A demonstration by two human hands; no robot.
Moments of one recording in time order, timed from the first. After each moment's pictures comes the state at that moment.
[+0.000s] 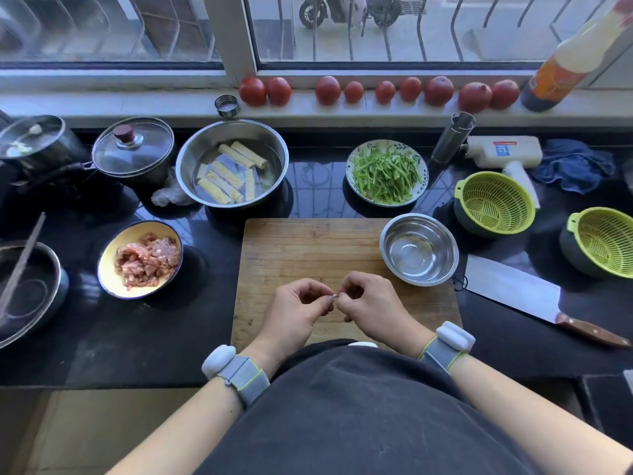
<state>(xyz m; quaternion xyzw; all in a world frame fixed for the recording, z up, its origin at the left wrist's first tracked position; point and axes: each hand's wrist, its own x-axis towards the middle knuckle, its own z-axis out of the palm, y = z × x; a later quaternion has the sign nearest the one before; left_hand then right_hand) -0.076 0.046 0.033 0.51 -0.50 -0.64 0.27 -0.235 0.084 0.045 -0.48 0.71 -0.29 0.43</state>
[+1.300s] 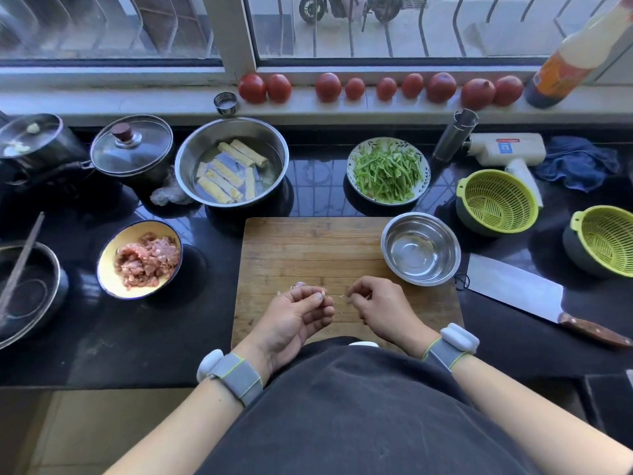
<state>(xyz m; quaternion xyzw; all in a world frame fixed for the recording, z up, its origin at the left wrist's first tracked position) -0.071 0.044 0.034 0.47 -0.19 -0.83 0.24 -0.251 0.085 0.016 -0.46 0.77 -0.20 0.39</state>
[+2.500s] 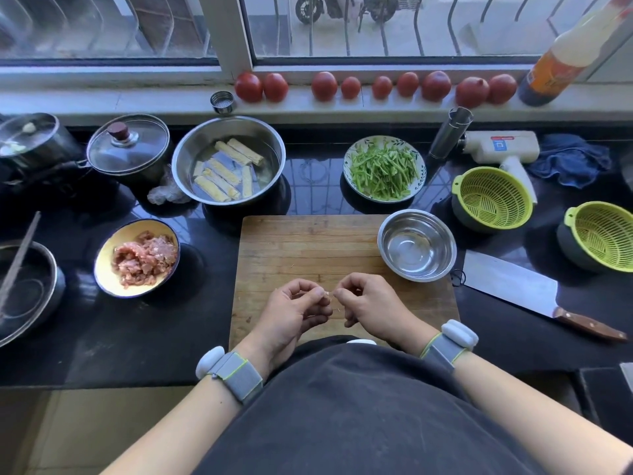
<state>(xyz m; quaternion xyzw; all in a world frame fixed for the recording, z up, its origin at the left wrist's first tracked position) -0.073 0.050 0.037 0.50 -0.29 -0.77 0.26 -0.237 0.087 0.042 -0.39 0.69 -0.32 0.52</state>
